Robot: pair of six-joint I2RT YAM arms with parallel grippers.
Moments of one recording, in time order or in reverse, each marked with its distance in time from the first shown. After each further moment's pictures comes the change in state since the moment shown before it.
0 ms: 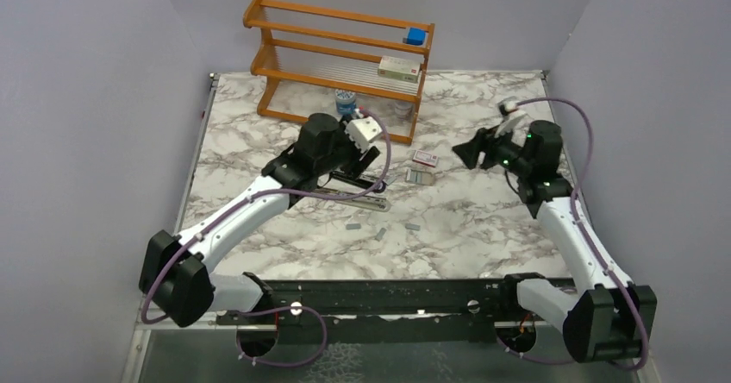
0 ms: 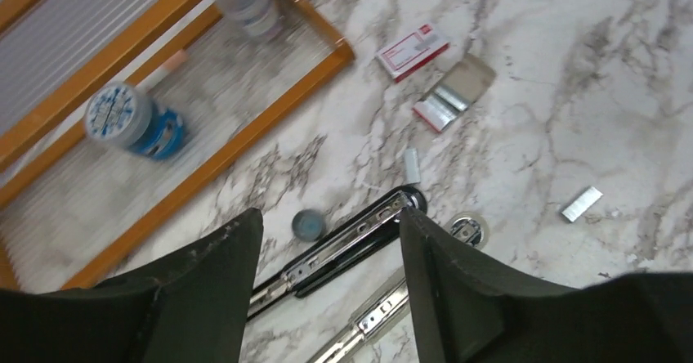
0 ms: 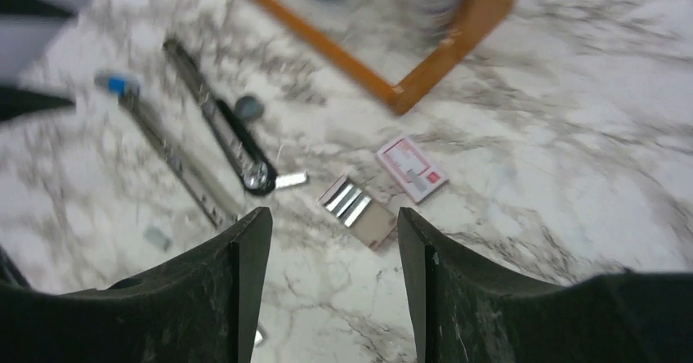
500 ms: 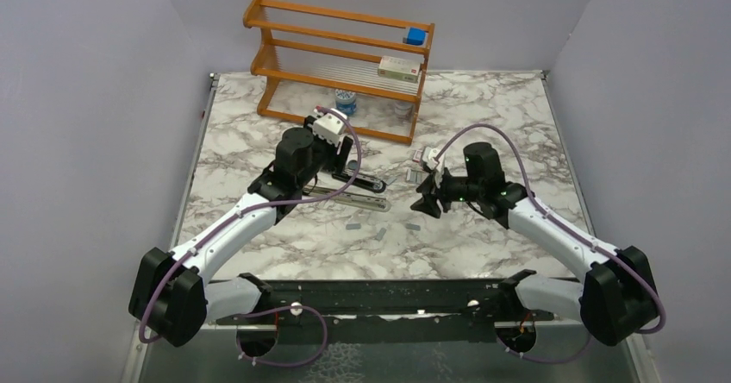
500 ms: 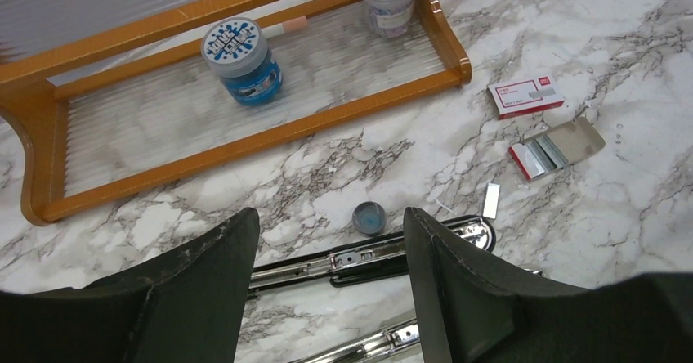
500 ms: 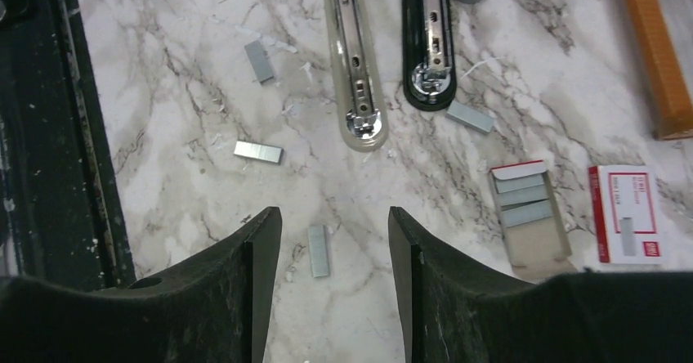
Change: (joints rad) left arm 0.128 -0.160 -0.291 0.327 -0.229 -0.230; right arm 0.455 0.130 -0.093 -0.096 -0.154 -0.544
